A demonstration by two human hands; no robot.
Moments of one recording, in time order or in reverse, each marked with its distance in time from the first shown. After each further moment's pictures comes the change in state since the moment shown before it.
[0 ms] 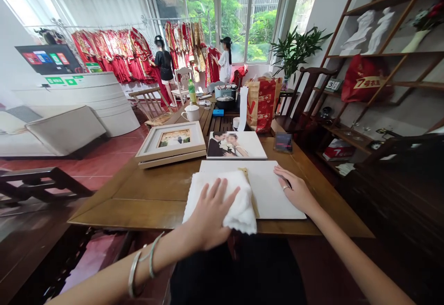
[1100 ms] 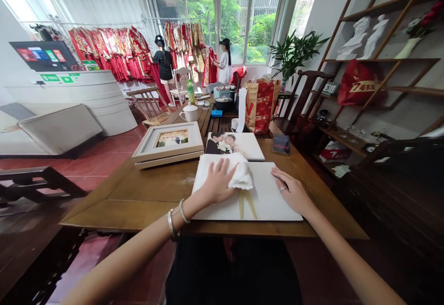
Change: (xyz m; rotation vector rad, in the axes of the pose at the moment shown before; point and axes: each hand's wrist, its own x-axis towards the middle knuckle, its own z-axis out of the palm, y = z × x) left_hand 0.075 -0.029 0.002 0.030 0.141 -0.016; right_hand 0.001 0.001 -0.002 -0.060 -0.029 -0.019
